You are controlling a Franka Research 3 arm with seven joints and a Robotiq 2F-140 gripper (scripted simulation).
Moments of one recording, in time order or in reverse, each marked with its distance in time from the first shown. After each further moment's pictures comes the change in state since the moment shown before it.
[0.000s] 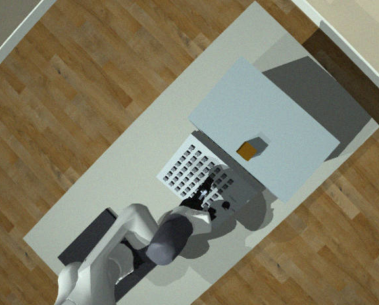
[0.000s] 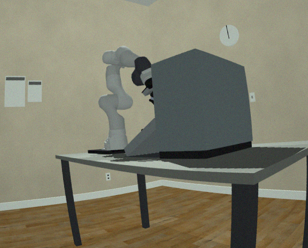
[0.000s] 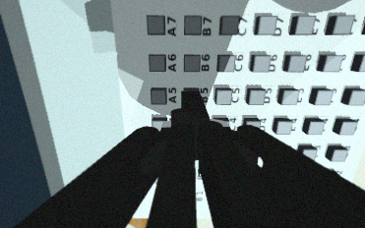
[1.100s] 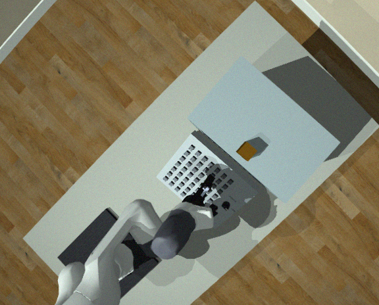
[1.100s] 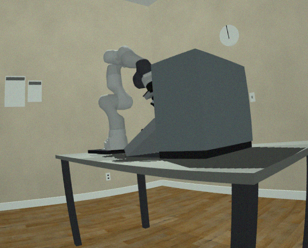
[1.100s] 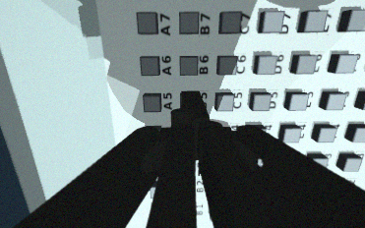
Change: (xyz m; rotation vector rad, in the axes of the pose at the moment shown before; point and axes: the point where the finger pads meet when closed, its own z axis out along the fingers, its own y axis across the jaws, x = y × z) arm 0.000 0.003 0.022 -0.011 0.001 0.012
